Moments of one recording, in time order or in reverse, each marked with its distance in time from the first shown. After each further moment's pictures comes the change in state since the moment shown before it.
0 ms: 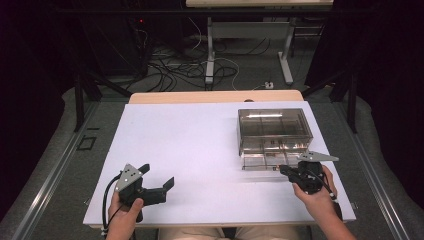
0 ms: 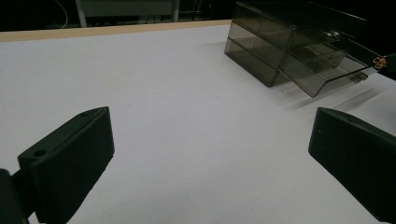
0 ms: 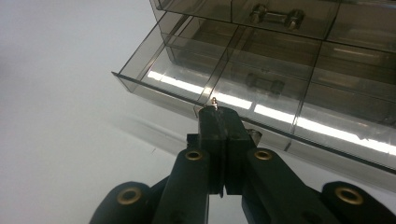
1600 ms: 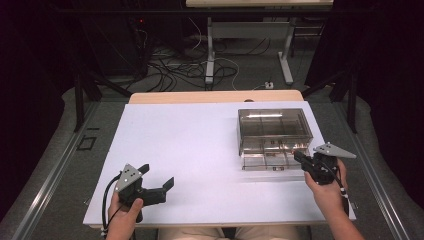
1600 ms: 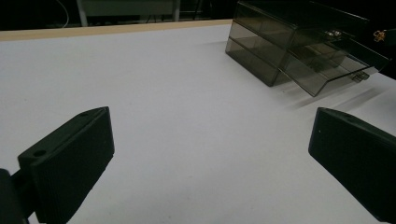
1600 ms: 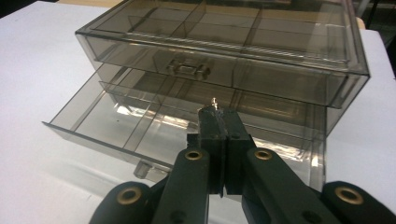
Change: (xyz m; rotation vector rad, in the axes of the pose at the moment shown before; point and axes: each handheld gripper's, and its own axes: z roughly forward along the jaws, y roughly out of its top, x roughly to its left) left arm 0.001 0.000 -0.001 0.009 0.001 -0.001; right arm -0.038 0.006 -0.006 -0.163 -0.129 0.027
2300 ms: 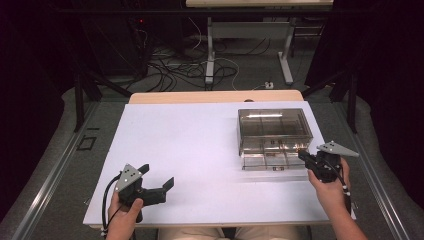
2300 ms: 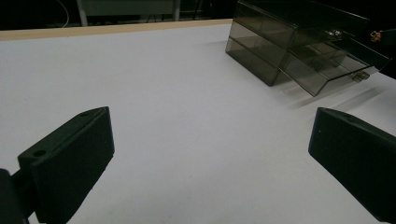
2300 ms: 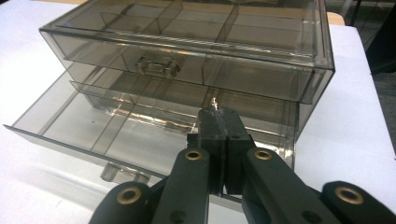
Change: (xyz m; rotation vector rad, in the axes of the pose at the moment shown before) left arm 0.000 0.000 0.000 0.002 0.002 0.006; right arm -0.013 -0.002 0.003 0.018 -0.038 0.011
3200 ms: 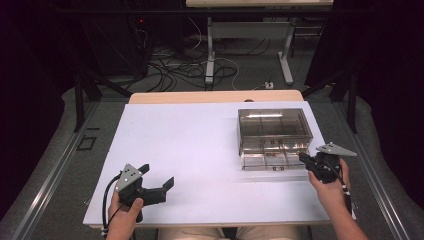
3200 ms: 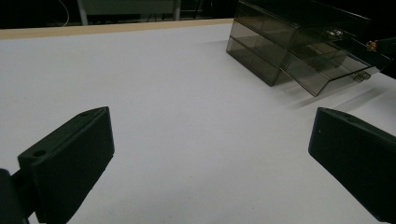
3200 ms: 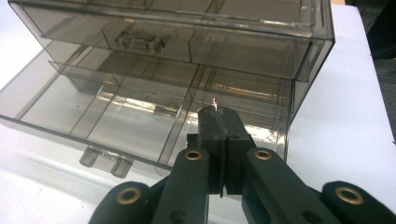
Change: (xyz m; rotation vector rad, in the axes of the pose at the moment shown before) left arm 0.001 0.000 0.001 0.001 -0.002 -0.008; right arm -0.007 -0.008 0.007 0.052 -0.014 -0.004
